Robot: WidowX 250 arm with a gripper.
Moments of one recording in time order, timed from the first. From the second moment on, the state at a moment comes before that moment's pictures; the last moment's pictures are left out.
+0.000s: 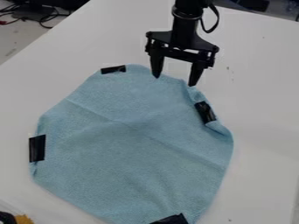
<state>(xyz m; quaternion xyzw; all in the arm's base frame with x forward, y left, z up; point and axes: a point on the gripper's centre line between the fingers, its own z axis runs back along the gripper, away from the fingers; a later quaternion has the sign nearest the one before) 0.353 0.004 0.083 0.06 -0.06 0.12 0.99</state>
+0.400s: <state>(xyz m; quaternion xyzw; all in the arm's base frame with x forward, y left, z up) 0.328 0.016 0.071 0.05 -0.04 0.12 0.99</state>
